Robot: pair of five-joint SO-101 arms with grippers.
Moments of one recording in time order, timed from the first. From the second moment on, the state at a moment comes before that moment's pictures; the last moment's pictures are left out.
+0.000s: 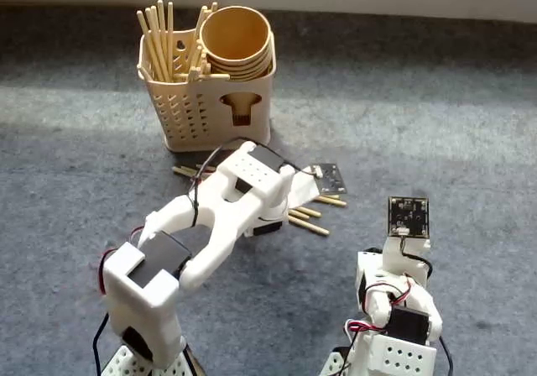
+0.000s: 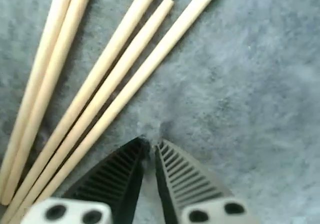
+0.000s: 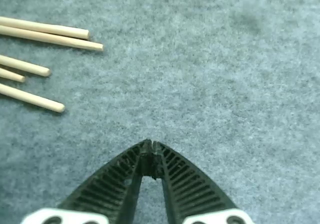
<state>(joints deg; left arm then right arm) 28.4 17.0 14.5 71.5 -32.9 8.1 -102.5 95.9 65.6 12.7</state>
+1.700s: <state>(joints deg) 24.4 26.1 0.9 74.9 -30.3 8.1 -102.5 95.9 65.6 12.7</state>
